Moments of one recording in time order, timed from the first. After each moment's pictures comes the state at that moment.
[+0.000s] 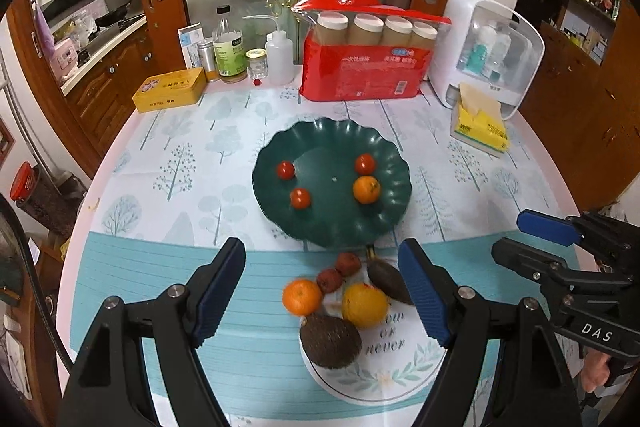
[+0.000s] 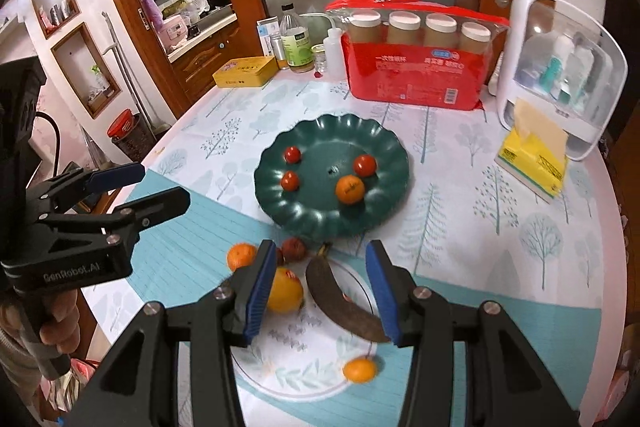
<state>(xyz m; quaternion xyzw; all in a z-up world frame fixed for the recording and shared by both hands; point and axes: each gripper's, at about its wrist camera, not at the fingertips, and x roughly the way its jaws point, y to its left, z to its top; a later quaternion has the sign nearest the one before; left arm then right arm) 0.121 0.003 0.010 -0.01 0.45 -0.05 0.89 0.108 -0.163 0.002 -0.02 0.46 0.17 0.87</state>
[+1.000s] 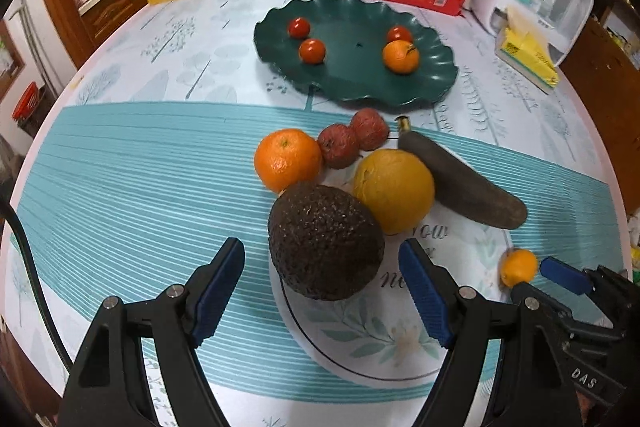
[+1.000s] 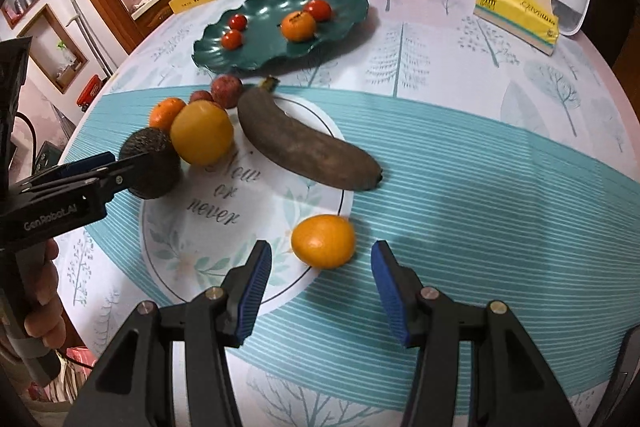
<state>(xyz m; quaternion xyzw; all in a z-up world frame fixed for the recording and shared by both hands) 0.086 -0.014 -0.152 -0.06 0.52 0.01 0.85 0.048 -0.201 -0.153 0.00 0.54 0.13 0.83</state>
